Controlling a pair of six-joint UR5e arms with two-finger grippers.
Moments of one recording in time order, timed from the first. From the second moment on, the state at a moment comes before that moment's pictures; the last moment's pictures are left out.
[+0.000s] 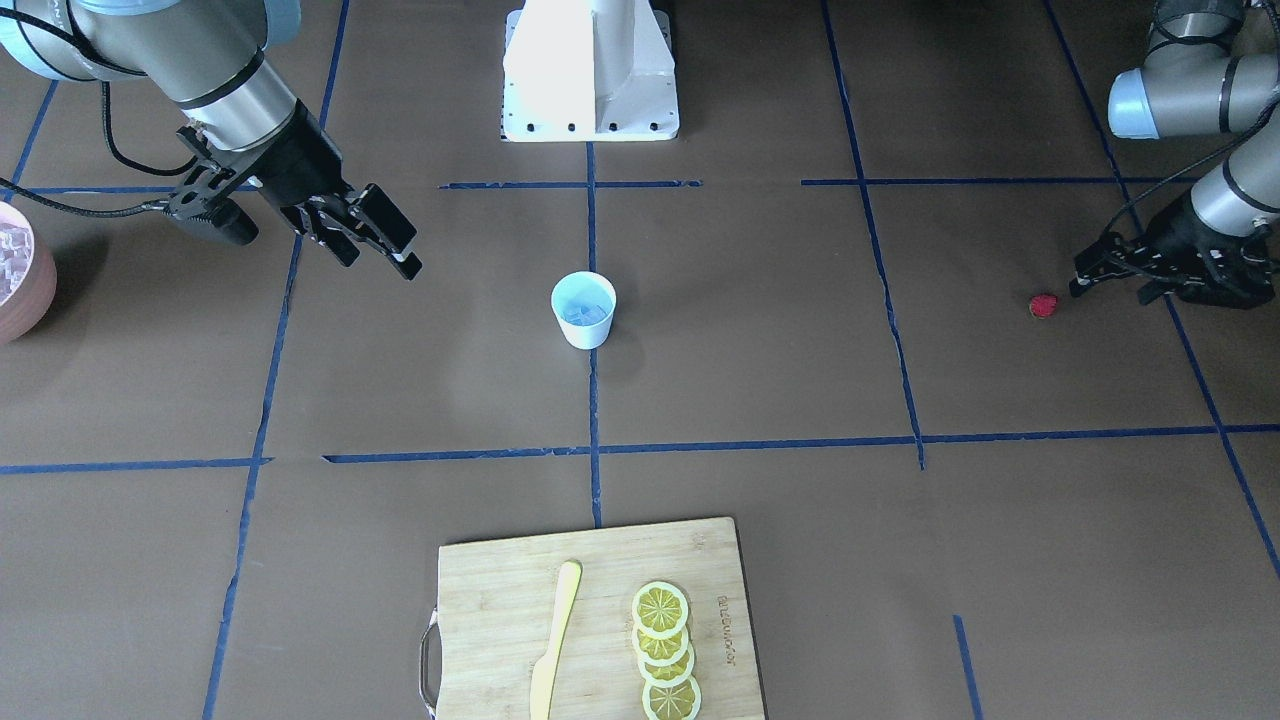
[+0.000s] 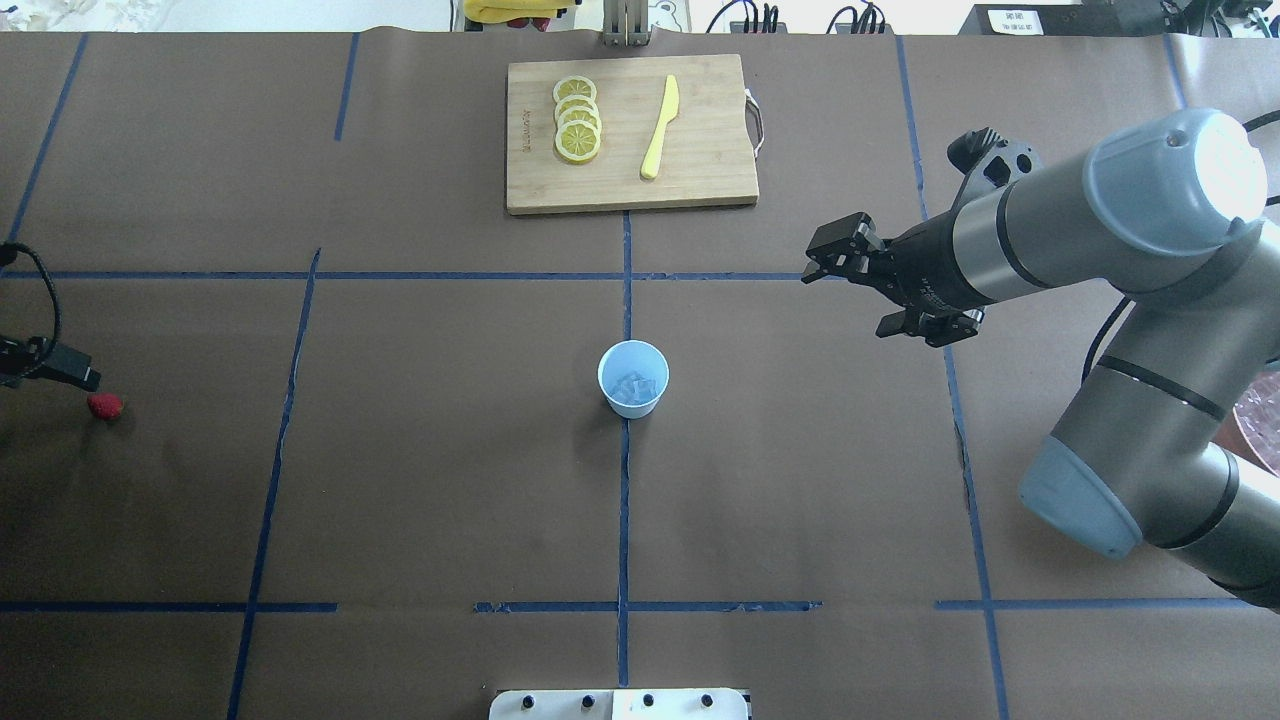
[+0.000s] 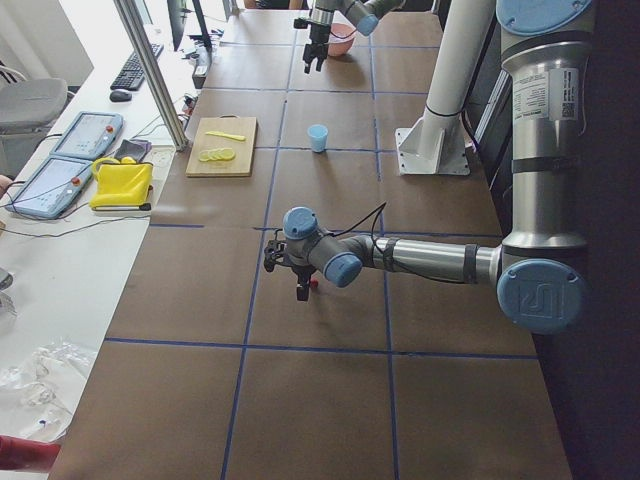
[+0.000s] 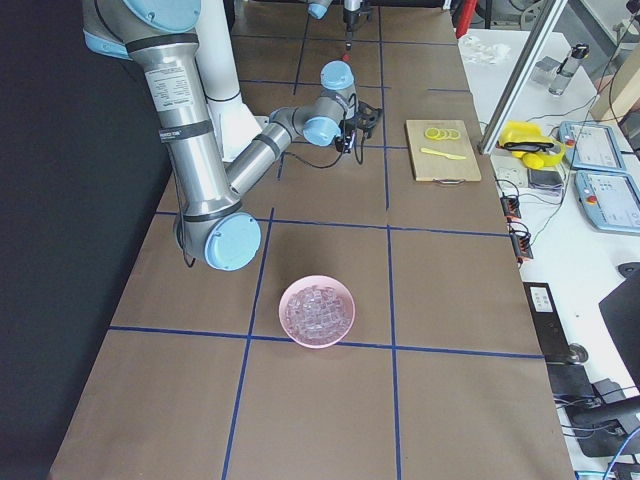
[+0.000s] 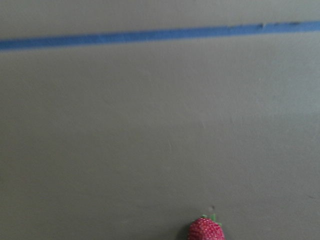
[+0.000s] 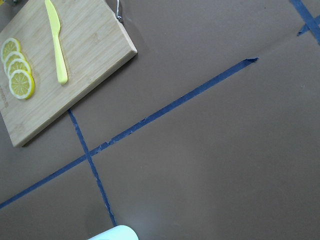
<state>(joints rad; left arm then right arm) -1.00 -1.49 -1.63 -2.13 -2.25 -0.72 0.74 -1.27 2.00 -1.24 2.01 1.69</state>
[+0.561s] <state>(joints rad) -0.89 -1.50 -1.62 -2.13 -2.15 -0.82 0.74 -1.27 2.00 -1.24 2.00 1.69</state>
